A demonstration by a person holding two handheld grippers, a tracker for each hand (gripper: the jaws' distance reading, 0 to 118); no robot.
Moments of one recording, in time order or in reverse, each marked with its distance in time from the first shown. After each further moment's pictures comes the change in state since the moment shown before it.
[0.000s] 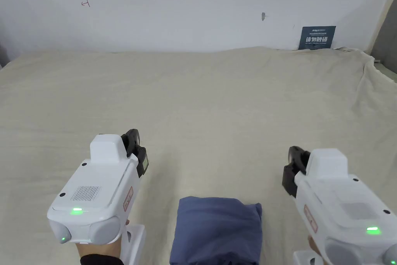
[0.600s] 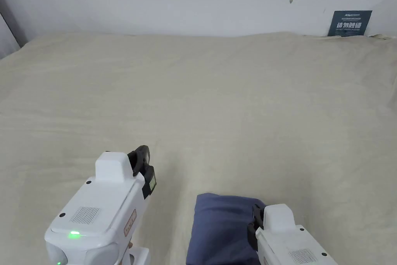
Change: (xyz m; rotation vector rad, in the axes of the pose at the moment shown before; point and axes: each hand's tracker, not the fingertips) left arm -0.027 -0.035 0.000 -0.107 -0.014 0.025; right arm -0.069 -0.126 -0.068 -0.279 0.170 0.047
